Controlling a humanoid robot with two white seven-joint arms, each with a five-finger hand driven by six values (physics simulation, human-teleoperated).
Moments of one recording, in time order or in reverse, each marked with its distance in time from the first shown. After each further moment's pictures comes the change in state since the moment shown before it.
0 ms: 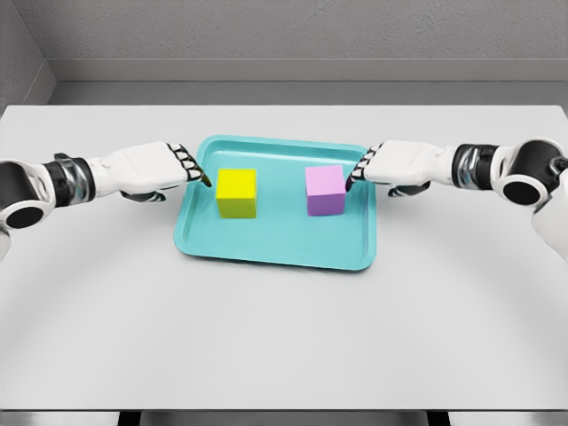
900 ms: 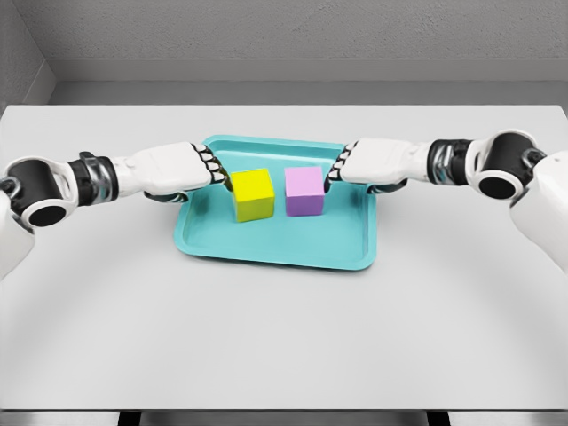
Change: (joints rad) left arm -0.005 -0.060 0.006 -0.047 0.000 0.000 -0.048; right arm -0.049 0.043 0.068 -0.021 0.004 0.008 -0.001
